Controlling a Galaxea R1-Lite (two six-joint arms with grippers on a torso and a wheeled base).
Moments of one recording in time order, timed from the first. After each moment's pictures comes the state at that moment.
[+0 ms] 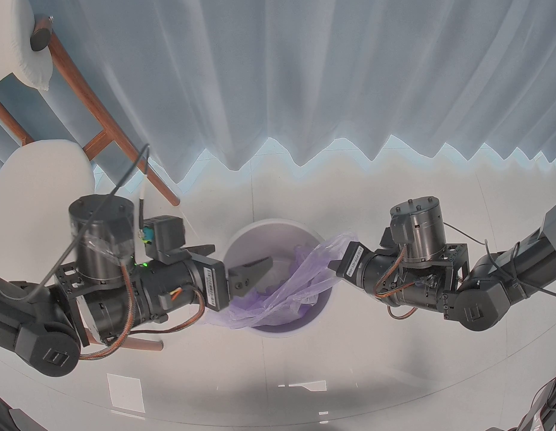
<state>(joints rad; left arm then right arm) -0.63 1.62 -0.63 -0.73 -0.03 -0.24 0.66 1.91 -0.90 -0.51 -0.03 0.88</state>
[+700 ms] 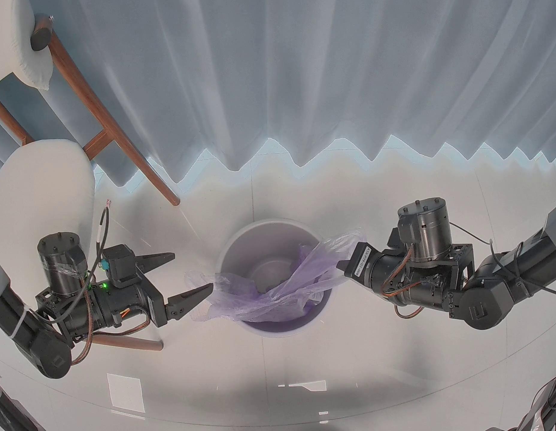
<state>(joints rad) -0.26 1.77 -0.32 -1.23 -0.48 0.07 0.64 1.90 -0.87 -0.51 -0.04 0.86</state>
